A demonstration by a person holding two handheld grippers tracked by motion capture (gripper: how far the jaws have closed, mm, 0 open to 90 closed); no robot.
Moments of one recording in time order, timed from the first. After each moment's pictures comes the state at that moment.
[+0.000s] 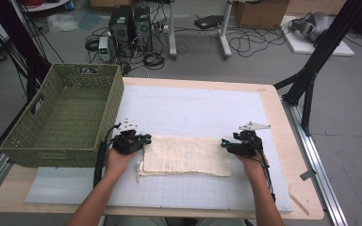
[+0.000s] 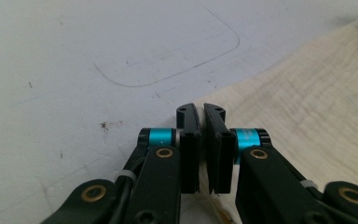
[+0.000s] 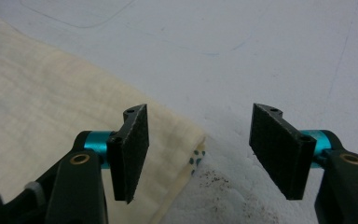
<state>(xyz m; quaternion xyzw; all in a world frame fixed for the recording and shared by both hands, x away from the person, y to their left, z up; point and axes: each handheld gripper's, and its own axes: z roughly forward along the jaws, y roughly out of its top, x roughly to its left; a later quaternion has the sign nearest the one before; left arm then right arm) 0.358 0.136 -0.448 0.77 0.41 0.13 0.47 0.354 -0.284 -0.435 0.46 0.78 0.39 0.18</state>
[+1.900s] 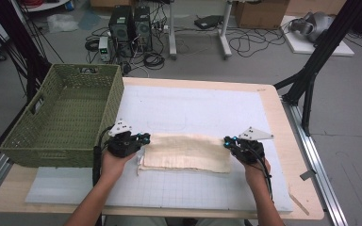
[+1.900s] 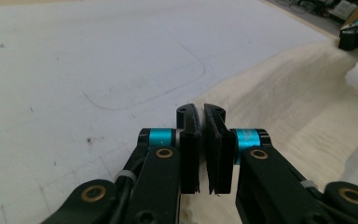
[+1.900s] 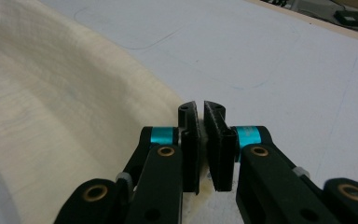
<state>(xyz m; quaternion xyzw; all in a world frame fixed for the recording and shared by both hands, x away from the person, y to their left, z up) 0.331 0.141 -0.422 0.75 0.39 0.14 0.51 0.319 -0.274 -0.418 0.38 0.79 0.43 0.23</state>
